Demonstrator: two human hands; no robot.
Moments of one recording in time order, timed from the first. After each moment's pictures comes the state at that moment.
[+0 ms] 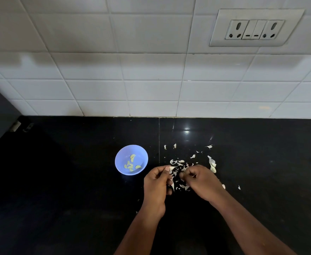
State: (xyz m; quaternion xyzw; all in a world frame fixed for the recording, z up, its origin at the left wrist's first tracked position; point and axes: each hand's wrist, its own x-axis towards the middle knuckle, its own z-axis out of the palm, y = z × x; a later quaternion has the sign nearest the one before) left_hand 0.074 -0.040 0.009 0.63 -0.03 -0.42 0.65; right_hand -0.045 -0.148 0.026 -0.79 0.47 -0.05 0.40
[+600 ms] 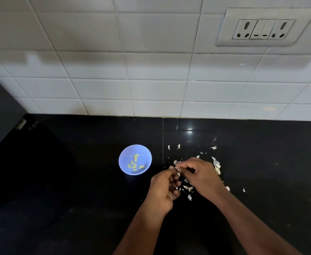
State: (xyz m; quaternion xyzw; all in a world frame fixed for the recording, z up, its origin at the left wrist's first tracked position) left_hand 0.079 -0.053 0.022 0.56 0.11 -0.54 0.62; right_hand -0.025 -0.150 0.032 -0.82 0.34 -0.20 0.42
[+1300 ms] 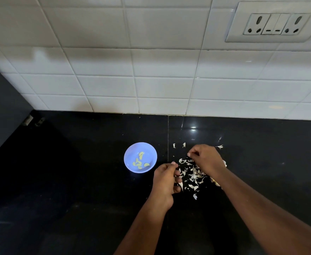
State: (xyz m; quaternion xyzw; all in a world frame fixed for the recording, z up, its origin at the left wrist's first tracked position) left_hand 0.089 -0.052 0.022 0.63 0.05 -0.49 0.60; right_hand 0.004 -0.211 0.012 -0.86 0.43 -0.08 0.28
